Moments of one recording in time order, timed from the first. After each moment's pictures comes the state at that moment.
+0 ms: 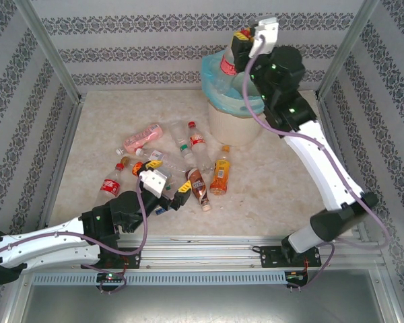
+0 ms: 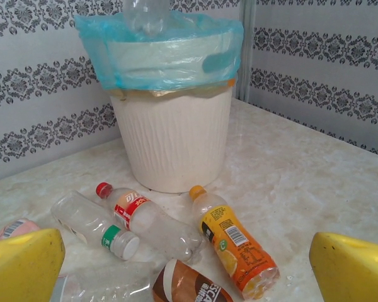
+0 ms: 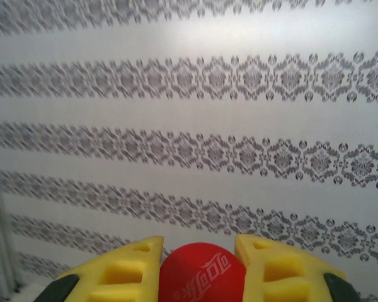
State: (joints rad) left arm -1.19 0.69 0.60 -0.05 -0.63 -0.03; right arm 0.47 1.56 1.83 -0.08 0.14 -0.03
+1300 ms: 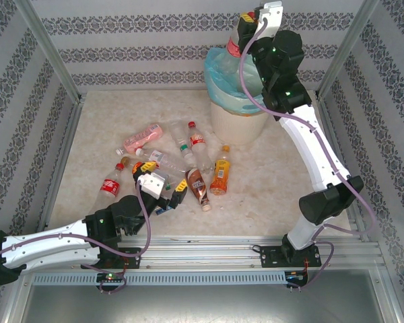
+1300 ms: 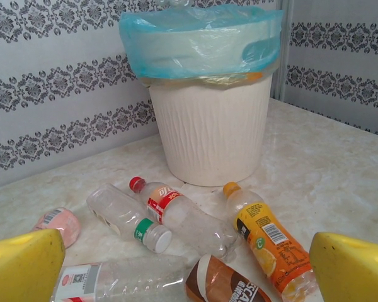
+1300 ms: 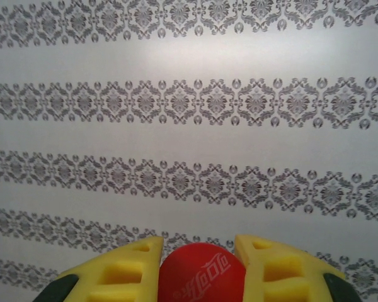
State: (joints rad) left arm -1.19 0.66 0.50 0.04 -0.74 0.01; right arm 0.37 1.70 1.99 -0.04 0.13 -0.03
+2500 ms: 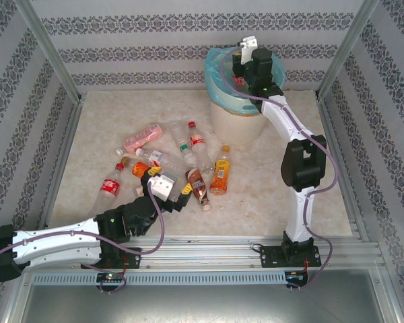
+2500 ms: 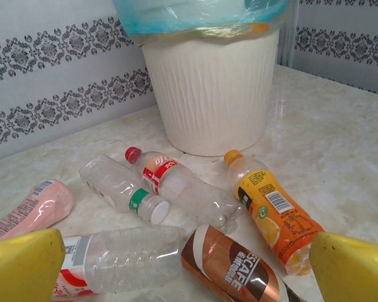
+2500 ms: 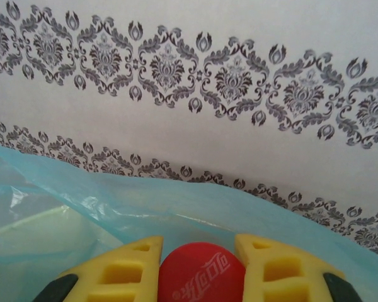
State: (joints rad) left arm -1.19 0.77 0.46 0.08 -0.75 -0.04; right arm 0.22 2.11 1.95 0.05 0.01 -0.10
